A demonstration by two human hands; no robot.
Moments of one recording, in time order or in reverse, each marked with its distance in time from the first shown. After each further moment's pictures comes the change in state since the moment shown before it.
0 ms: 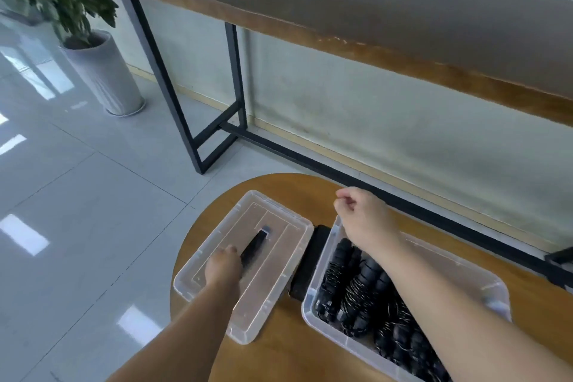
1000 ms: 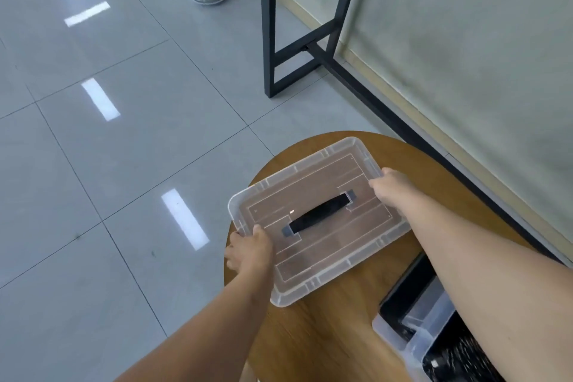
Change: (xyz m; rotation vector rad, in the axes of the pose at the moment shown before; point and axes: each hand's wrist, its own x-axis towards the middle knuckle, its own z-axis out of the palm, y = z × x) left_hand 0.087 -0.053 -0.061 0.028 0.362 -0.343; right_hand 0.158 -0.014 0.202 -0.356 -0.480 0.265
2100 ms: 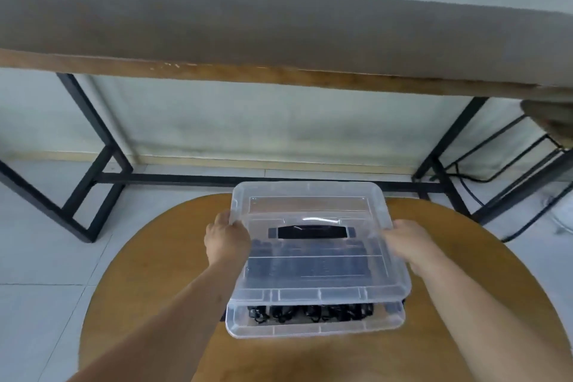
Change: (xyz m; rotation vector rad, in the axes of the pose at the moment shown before) left_hand -0.262 0.027 0.104 0.577 -0.497 1.122; right_hand -0.293 0.337 -0.065 0.716 0.421 0.575
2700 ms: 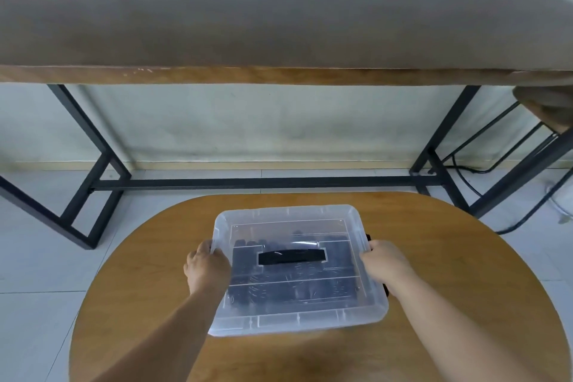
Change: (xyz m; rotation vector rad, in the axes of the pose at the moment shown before) left_hand -0.015 -0.045 0.029 0.136 0.046 -0.053; right_hand -0.002 0.049 0.027 0.015 -0.081 -0.001
